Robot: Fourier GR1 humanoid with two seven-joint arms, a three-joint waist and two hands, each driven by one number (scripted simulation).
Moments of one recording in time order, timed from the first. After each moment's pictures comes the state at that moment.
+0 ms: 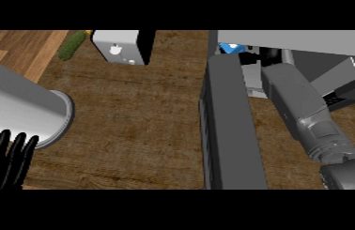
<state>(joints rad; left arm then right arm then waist) 0.43 0.05 0.13 -2.14 0.29 -0.33 -0.16 -1.11 -0.22 -0.16 -0.17 0.06 -0.29 -0.71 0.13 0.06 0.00</state>
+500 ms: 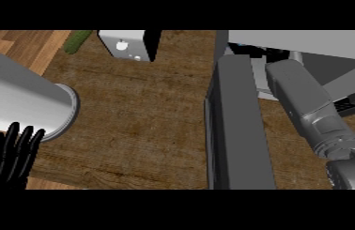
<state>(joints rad) 0.38 0.07 0.12 -2.12 0.24 -0.32 -0.16 -1.15 -0.25 -0.15 -0.11 0.11 -0.59 -0.69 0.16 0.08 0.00</state>
